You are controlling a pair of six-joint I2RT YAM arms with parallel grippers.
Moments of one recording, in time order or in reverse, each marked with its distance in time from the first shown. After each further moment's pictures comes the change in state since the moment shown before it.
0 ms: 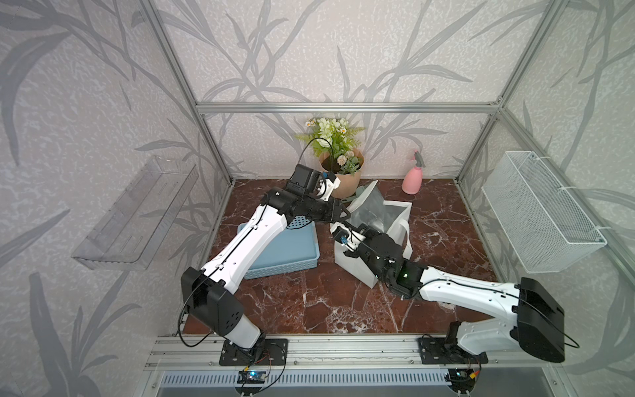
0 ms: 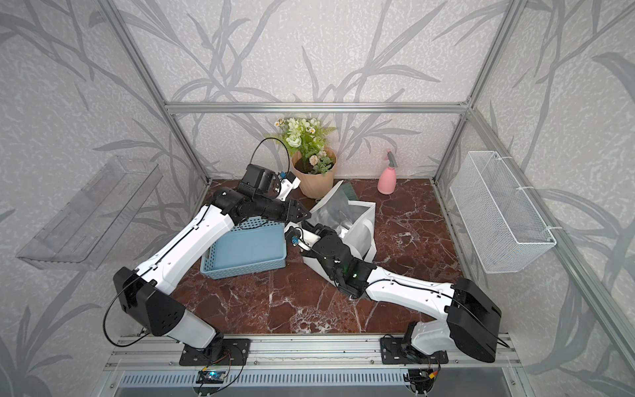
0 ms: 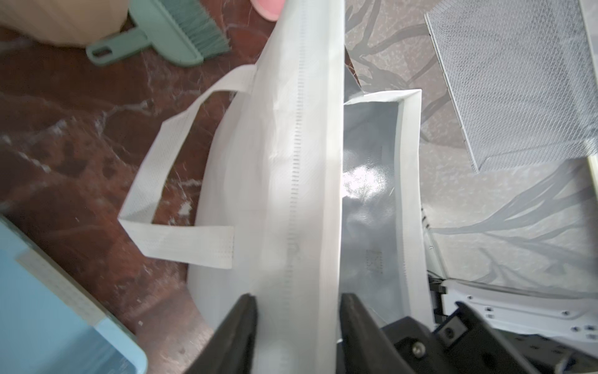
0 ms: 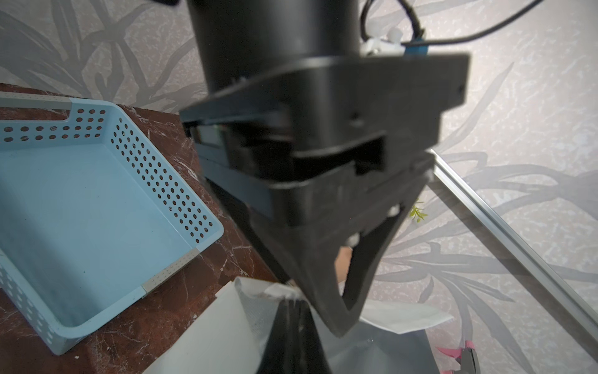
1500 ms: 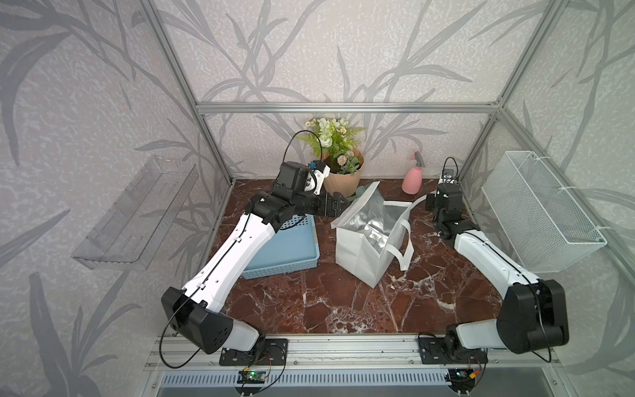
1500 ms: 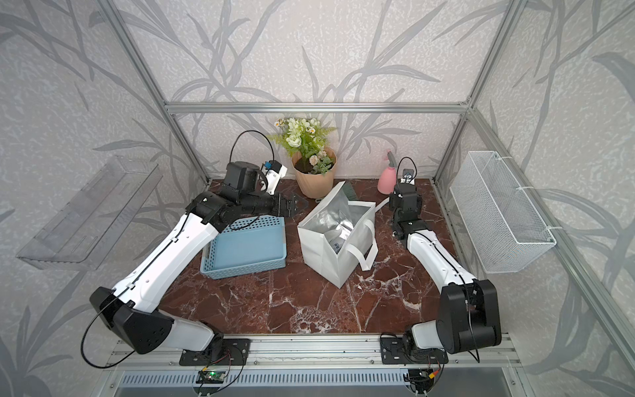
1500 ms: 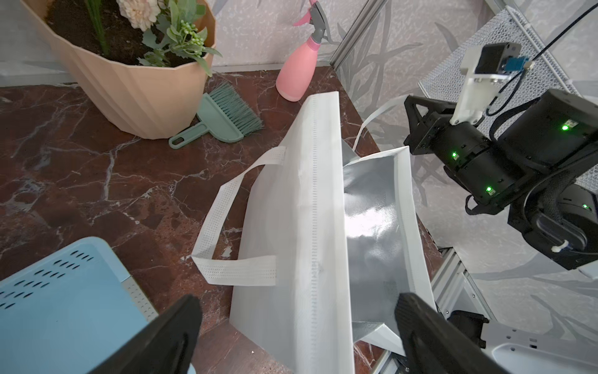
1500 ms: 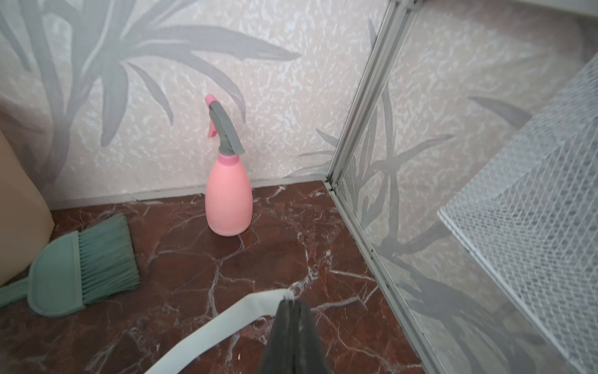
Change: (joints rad) left arm 0.021 -0.125 -0.032 0.098 -0.178 0.043; right arm -0.871 0.061 0.127 -0.377 0.023 0.651
